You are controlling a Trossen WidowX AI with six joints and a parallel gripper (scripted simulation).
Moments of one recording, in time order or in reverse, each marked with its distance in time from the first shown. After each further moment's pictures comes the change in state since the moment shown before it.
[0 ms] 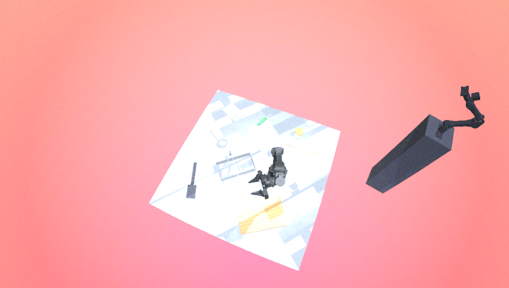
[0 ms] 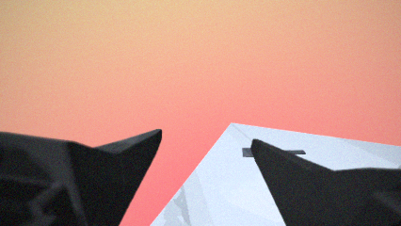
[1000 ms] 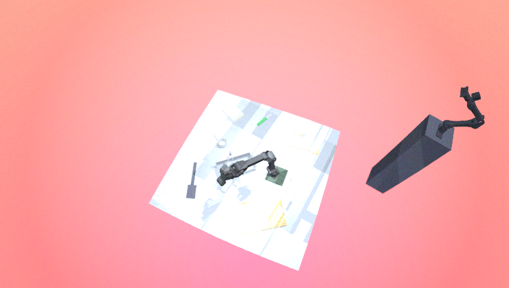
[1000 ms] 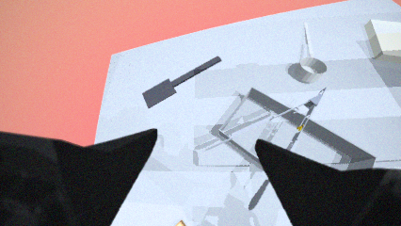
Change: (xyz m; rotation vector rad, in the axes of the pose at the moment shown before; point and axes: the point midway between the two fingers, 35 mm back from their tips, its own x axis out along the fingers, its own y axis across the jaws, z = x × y) arm 0.195 -0.241 -0.103 0.350 0.498 -0.735
